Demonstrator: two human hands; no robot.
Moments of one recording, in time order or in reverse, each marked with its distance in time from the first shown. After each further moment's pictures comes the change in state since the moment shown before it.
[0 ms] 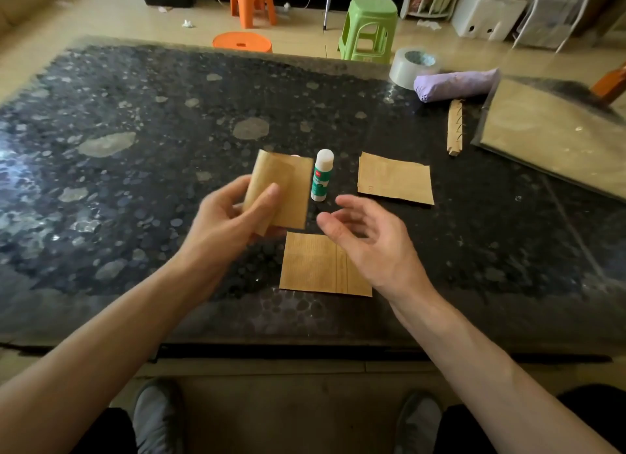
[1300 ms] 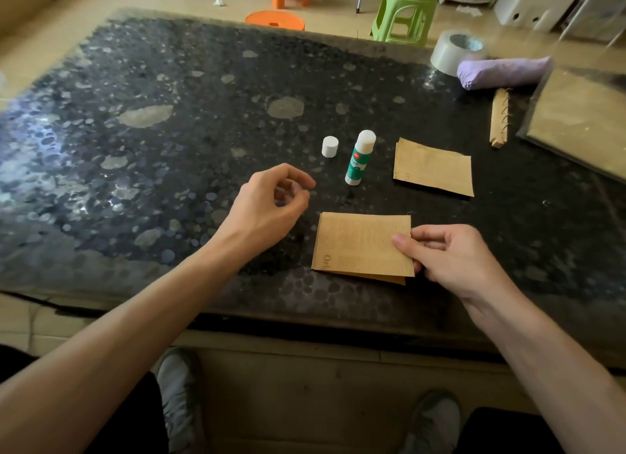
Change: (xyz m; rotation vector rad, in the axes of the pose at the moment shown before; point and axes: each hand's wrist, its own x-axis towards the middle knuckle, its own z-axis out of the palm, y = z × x) left_hand 0.018 -0.028 -0.015 0.516 0.093 0.183; right_hand -0.018 -0.003 -0.032 -0.152 -0.011 0.351
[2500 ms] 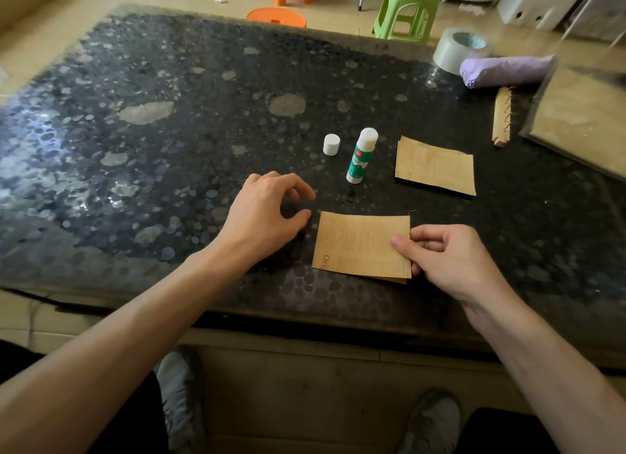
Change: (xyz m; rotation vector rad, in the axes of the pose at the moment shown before) left_hand 0.001 -0.018 0.003 0.375 -0.042 0.104; right_hand 0.007 0.010 0.005 -0.089 0.045 -0.006
